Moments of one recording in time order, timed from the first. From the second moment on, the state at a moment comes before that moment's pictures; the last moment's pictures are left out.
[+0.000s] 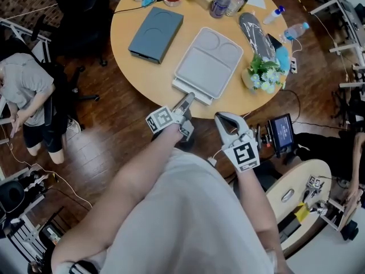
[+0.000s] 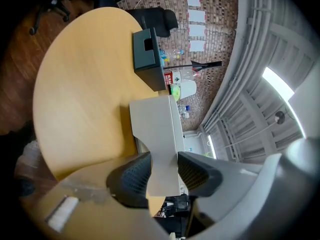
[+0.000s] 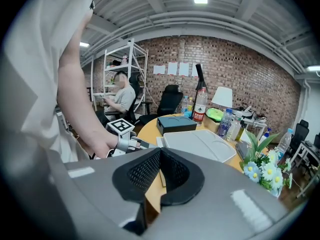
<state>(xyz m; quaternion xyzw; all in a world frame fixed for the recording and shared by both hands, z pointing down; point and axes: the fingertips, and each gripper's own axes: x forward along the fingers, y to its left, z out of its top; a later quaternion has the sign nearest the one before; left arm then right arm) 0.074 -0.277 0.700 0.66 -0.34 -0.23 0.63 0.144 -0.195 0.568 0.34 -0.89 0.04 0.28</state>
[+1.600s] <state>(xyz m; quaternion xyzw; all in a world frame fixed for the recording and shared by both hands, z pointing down) 0.012 -0.115 0.710 0.66 -0.34 -0.18 0.65 0.081 -0.098 0.566 0.31 -0.91 0.03 0.26</state>
